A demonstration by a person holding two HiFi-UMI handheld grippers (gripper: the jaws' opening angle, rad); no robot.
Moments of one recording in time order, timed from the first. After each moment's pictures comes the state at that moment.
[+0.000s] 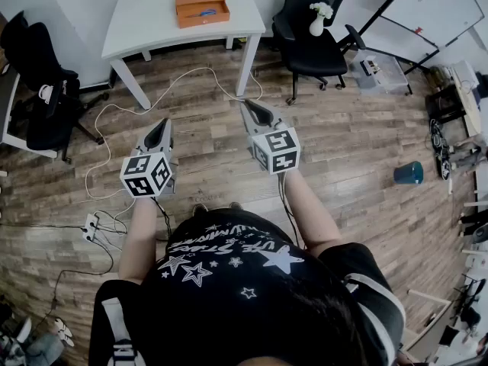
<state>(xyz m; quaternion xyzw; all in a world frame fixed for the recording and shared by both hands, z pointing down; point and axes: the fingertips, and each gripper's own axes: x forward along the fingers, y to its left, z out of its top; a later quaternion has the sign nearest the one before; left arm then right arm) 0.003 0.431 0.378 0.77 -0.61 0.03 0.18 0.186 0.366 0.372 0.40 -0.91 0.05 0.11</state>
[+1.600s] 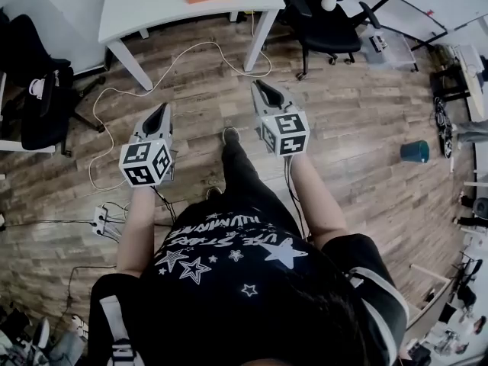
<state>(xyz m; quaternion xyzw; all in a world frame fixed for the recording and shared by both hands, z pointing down) -0.126 0.350 0.438 0.78 -0.59 0.08 0.18 0.082 0.280 0.438 0.45 -0.88 0.08 0.13</state>
